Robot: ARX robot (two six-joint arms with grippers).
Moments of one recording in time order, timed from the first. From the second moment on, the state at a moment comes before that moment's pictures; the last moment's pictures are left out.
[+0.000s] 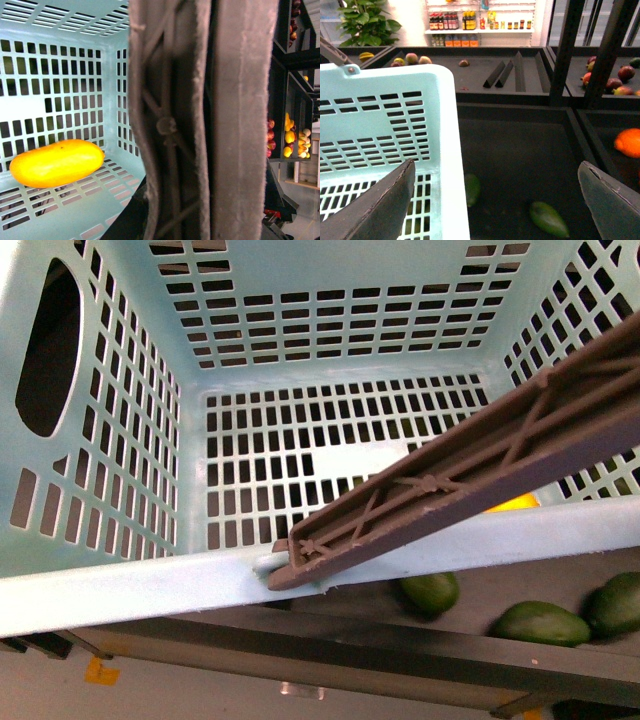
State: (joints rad) left arm -0.69 1.61 1.36 -0.38 0.19 -0.91; right arm 0.07 0.86 0.19 0.67 0.07 0.01
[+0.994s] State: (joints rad) left arm -0.69 1.61 1.36 -0.38 0.21 -0.91; right arm 0.10 0.90 0.37 0.16 0.44 0.24
